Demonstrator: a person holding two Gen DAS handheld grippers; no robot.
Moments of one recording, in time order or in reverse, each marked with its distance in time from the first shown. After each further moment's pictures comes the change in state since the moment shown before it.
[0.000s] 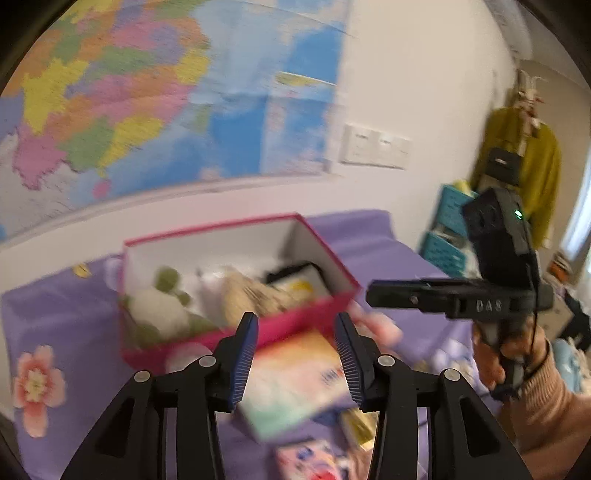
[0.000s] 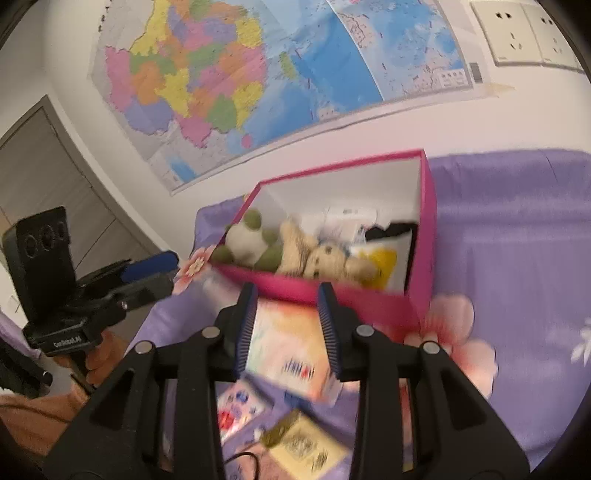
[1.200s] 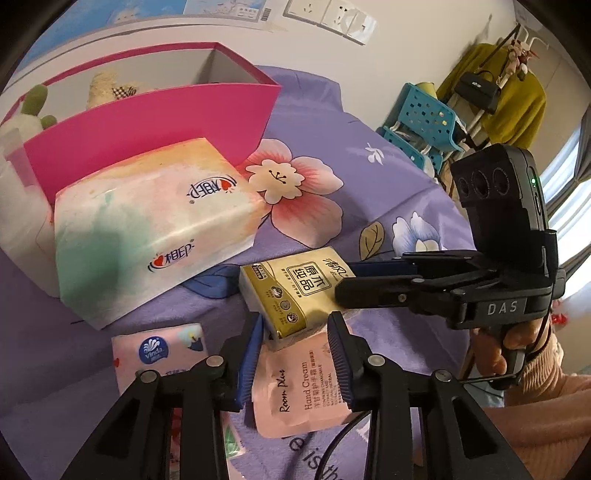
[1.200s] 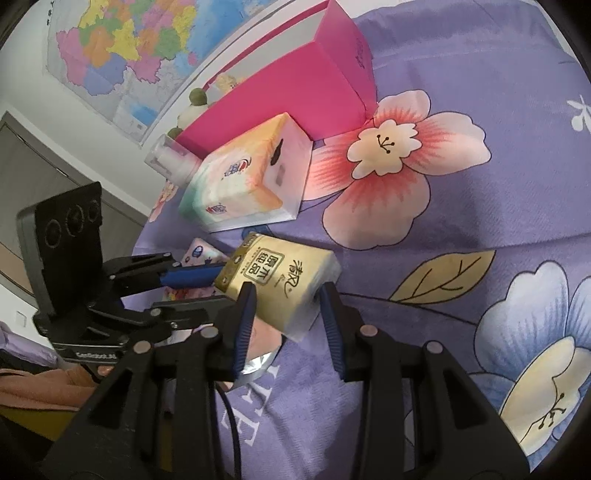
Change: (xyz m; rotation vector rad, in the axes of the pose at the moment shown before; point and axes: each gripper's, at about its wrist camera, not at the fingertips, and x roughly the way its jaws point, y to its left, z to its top) left arm 0.092 -0.053 -0.104 -0.043 0.375 -0.216; right arm 0.003 -0.035 -0.132 0.194 0.202 -0.051
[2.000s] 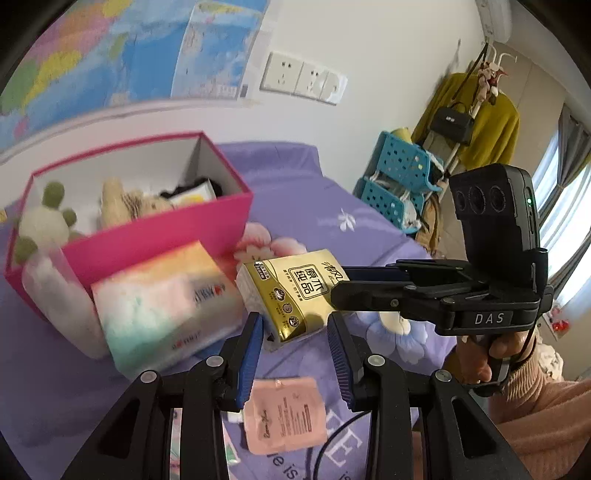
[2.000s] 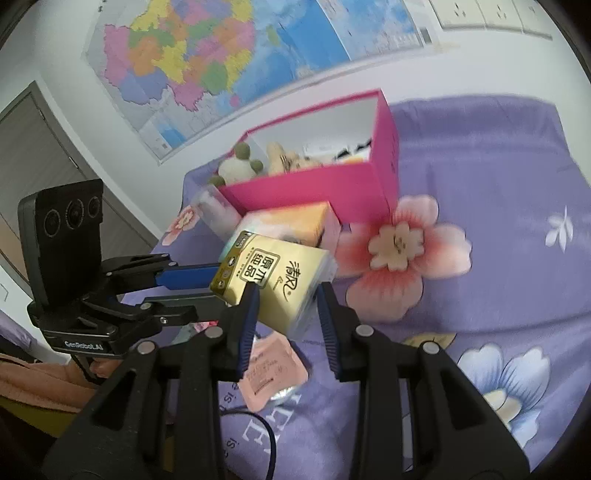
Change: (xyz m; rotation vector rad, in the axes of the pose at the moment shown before) left arm -0.072 -0.021 0.028 0.063 -0.206 -0.005; right arm -0.056 0.050 0.028 -0.177 -0.164 -0.042
